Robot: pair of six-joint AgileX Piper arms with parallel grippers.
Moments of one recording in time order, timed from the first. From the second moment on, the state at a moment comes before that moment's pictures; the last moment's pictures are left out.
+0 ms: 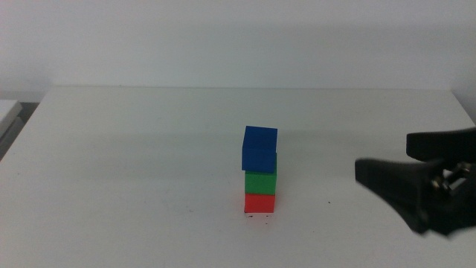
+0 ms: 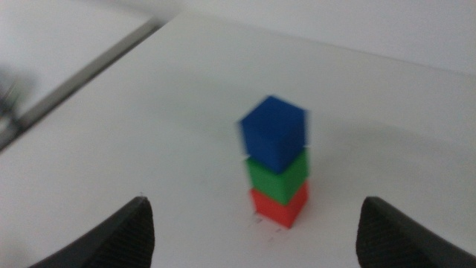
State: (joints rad) left arm -0.02 0.28 -0.66 -0.13 0.64 0.05; right arm 0.82 0.79 -0.75 -0.23 0.50 0.41
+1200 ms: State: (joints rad) left arm -0.02 0.00 0.00 -0.14 0.21 0.05; right arm 0.04 0.00 0.00 -0.22 0.25 0.41
